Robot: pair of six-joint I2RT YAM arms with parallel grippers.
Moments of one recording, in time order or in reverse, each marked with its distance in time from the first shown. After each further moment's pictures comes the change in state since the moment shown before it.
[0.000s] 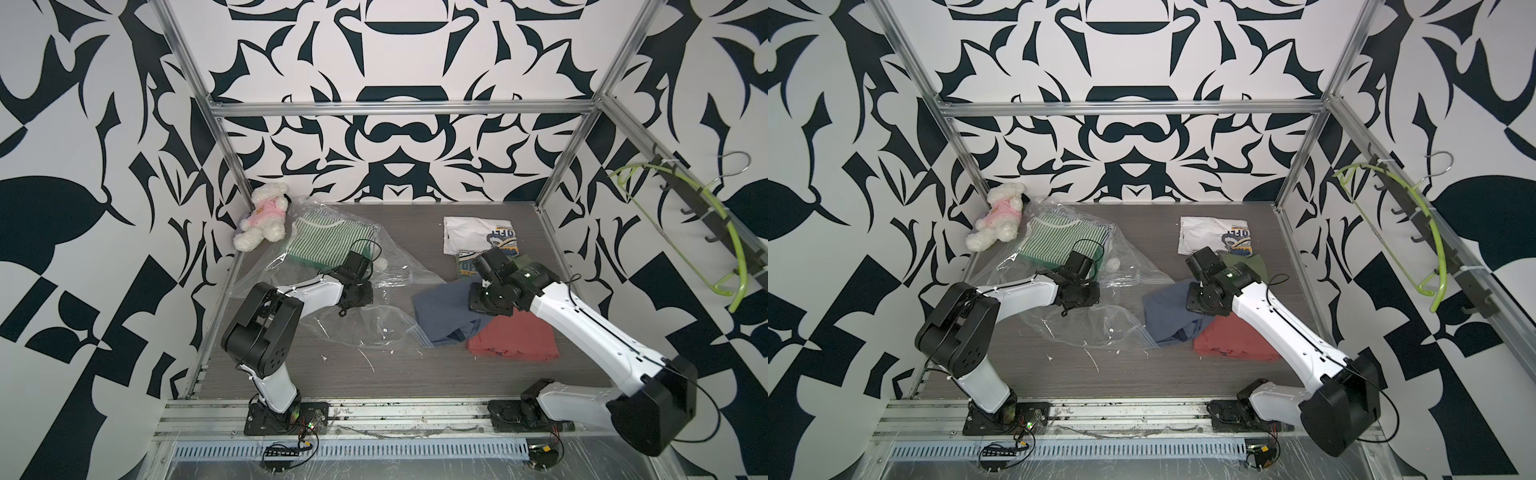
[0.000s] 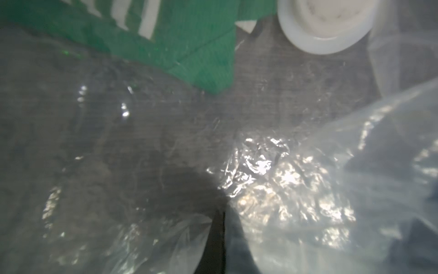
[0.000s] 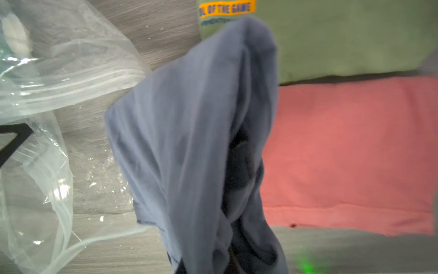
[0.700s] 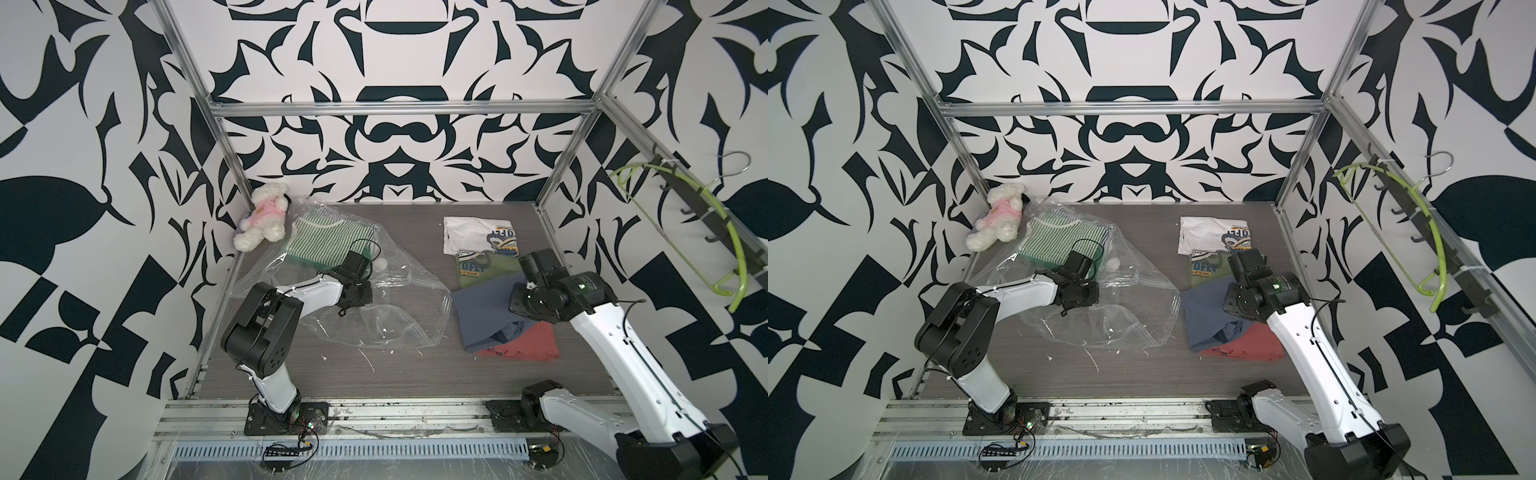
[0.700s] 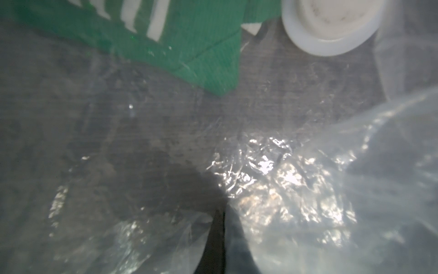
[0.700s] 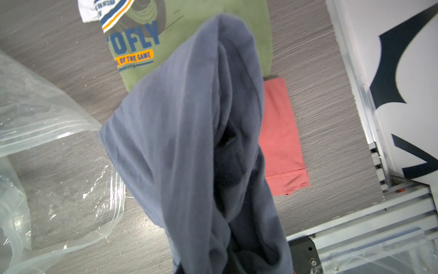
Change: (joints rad) left arm 0.003 0.000 0.000 0.000 -0.001 0.000; right arm -0.266 -0.171 0.038 -0.180 0.096 -0.089
